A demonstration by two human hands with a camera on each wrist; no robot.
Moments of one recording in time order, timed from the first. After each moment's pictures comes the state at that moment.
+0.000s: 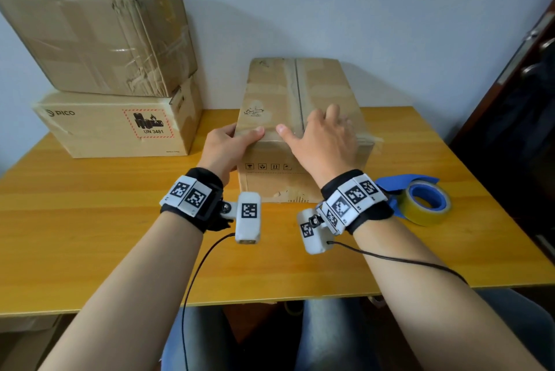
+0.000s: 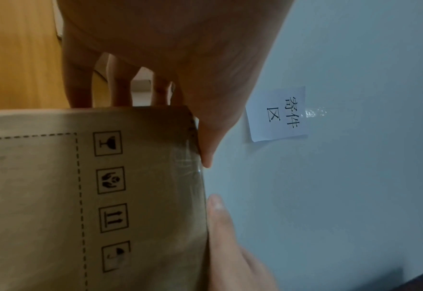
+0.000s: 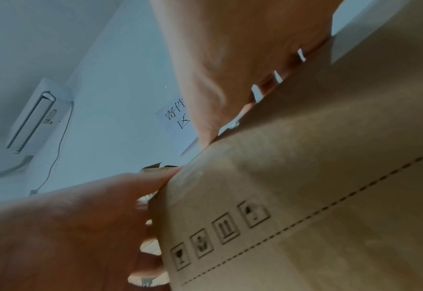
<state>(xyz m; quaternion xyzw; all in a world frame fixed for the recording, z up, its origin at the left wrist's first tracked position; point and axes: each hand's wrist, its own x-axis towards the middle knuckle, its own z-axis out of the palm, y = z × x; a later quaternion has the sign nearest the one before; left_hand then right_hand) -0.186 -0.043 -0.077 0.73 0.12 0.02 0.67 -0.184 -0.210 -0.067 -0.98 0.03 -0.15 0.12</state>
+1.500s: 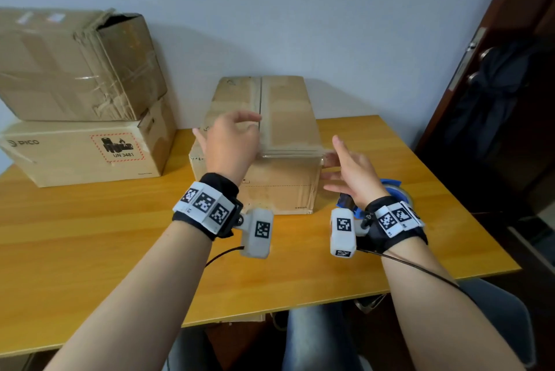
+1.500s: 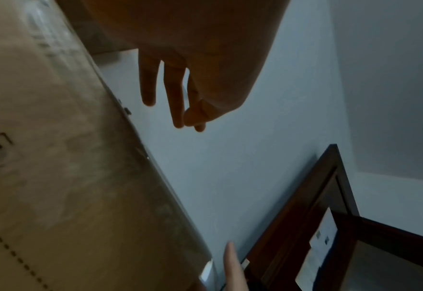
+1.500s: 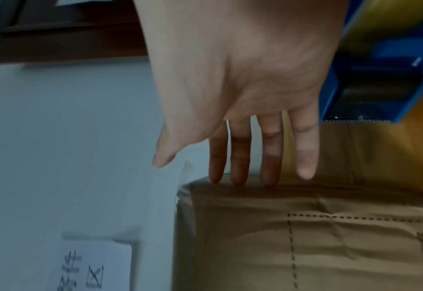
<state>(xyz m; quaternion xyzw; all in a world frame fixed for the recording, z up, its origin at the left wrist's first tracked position) -0.192 -0.117 -0.040 0.83 0.06 0.17 0.53 -0.193 -0.334 -0.101 -0.71 0.14 0.00 0.69</state>
